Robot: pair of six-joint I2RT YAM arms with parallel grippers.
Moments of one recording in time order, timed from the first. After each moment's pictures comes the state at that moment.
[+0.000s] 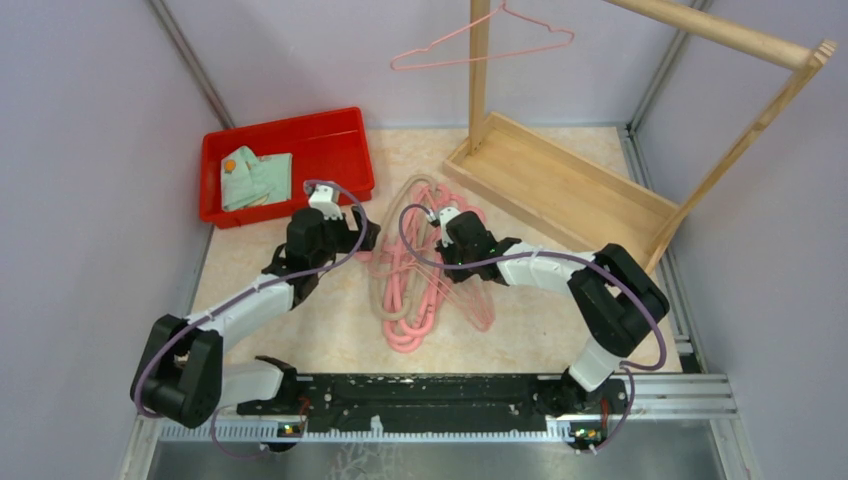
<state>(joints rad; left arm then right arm) -0.39 1.24 0.56 0.34 0.00 -0.35 0.73 1.63 0.87 -0.10 -0.03 0.12</state>
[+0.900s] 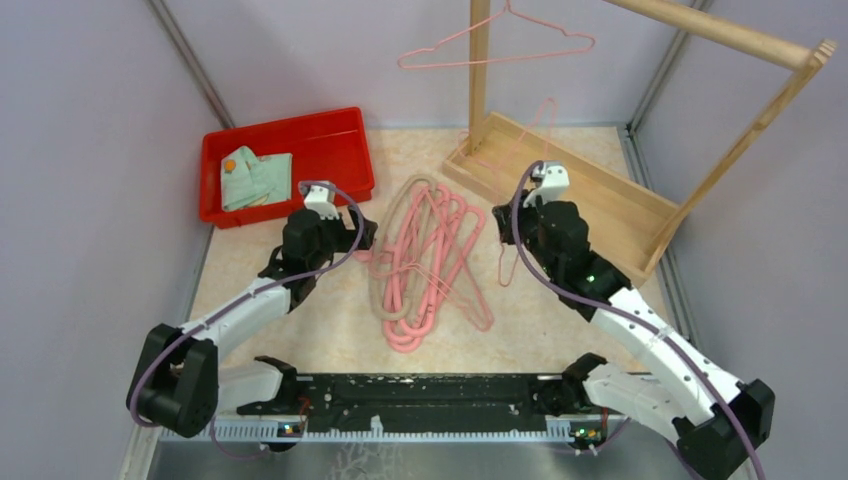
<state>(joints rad) -0.39 1.19 0.55 0.33 -0.04 -0.35 0.60 0.92 0.83 -0.15 0.21 0.35</state>
